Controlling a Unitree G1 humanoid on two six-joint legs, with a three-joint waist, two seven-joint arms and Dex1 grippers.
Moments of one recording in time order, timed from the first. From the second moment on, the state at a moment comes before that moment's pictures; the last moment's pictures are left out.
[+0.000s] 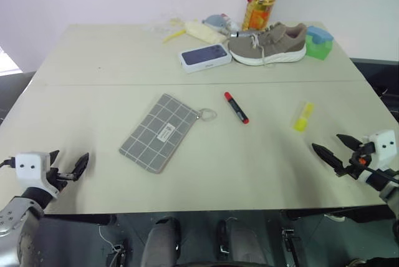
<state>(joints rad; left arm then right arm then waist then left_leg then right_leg) 0.26 0.53 0.53 -0.09 -0.42 0.21 -0.51 0.13 -0.69 -0.52 -0.05 0.45 0.34 0.77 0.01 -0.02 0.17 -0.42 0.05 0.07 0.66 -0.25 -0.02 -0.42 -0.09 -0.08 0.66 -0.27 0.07</state>
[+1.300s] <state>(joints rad) 0.42 0.56 0.33 -0.24 -0.19 -0.17 -0.70 -0.68 -0.09 0.26 0.24 0.14 0.51 0.40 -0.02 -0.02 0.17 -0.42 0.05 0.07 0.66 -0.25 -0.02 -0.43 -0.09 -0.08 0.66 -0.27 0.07</state>
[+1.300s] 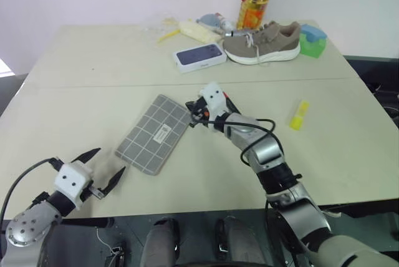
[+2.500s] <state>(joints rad) 0.11 0.66 0.06 -0.04 0.29 -0.60 -0.46 -0.67 0.00 0.21 0.25 0.14 0.71 0.36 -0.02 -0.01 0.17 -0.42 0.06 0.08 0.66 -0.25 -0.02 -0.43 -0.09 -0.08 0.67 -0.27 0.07</state>
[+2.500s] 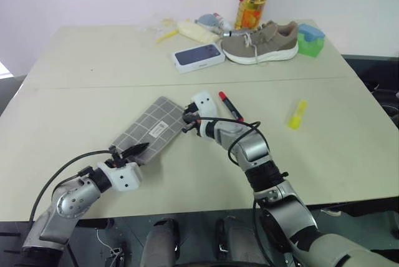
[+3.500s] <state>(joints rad) 0.13 0.58 0.00 -0.16 0.07 -0.46 -0.55 -0.52 -0.29 0.25 -0.01 0.07 0.57 0.51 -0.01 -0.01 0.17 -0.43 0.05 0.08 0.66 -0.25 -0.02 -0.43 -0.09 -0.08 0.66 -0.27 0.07</state>
